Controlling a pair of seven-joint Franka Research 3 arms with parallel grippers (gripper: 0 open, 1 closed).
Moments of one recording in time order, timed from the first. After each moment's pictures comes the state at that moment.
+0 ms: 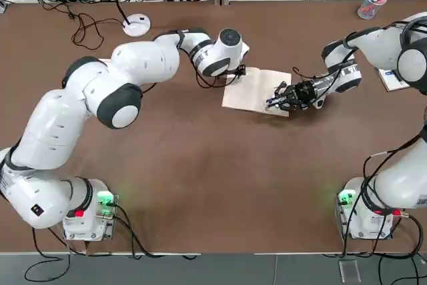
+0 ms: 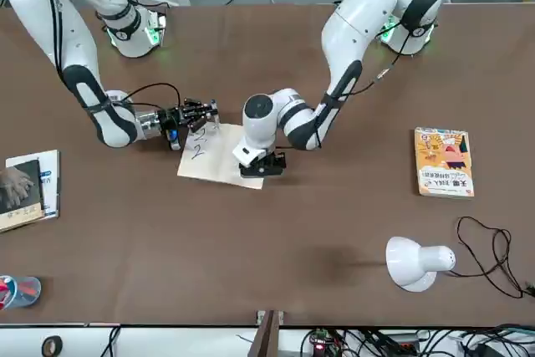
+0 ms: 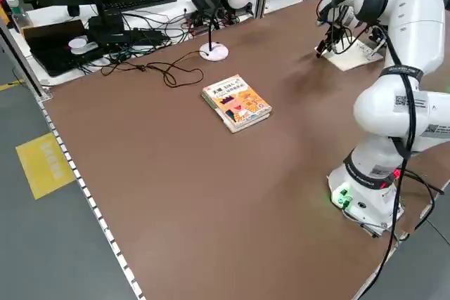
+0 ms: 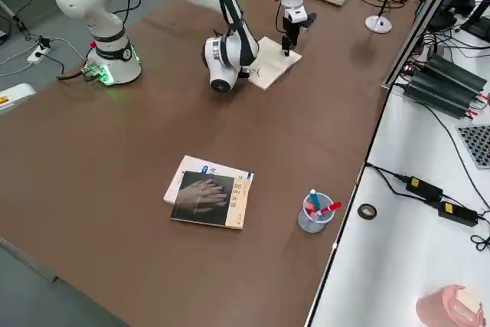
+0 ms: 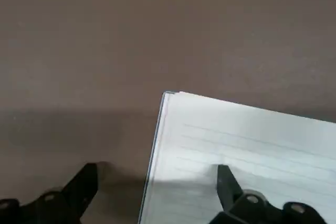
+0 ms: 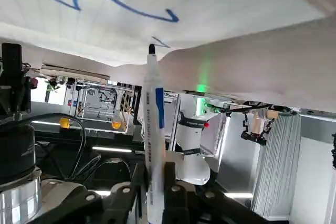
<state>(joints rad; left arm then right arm) -0.77 0.95 -0.10 -1.35 0.28 2.41 -1.03 0.14 0.55 0.06 -2.31 1.43 1.67 0.08</state>
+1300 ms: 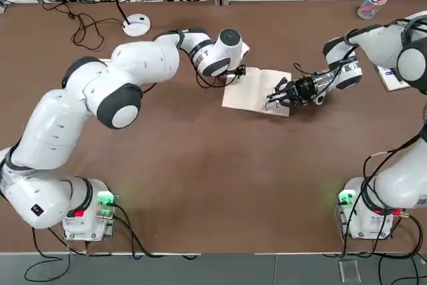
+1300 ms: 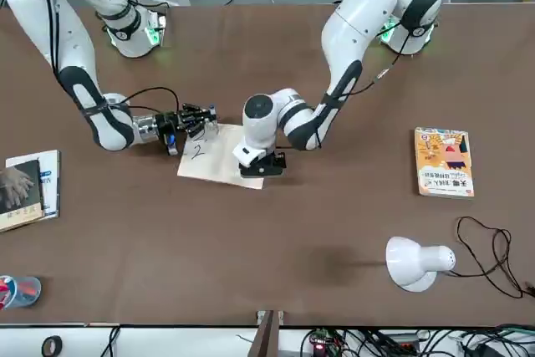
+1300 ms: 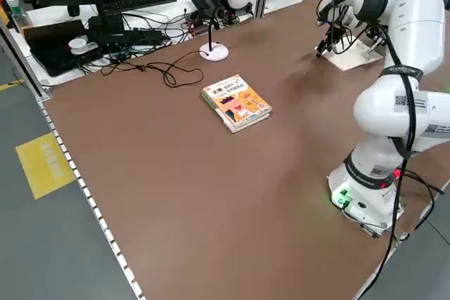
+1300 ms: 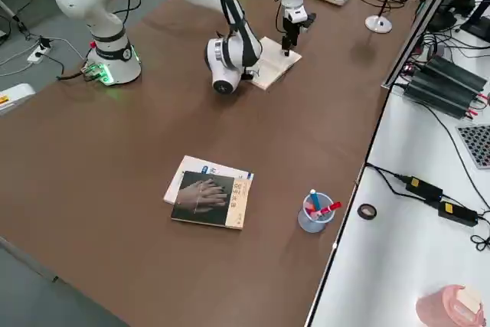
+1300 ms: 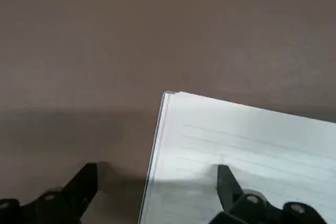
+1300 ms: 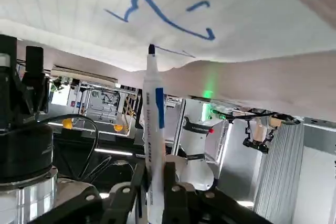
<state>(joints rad) -0.77 0.95 -0.10 -1.35 0.28 2.41 -1.03 0.13 0.56 0.05 -2.28 1.43 1.69 0.07</state>
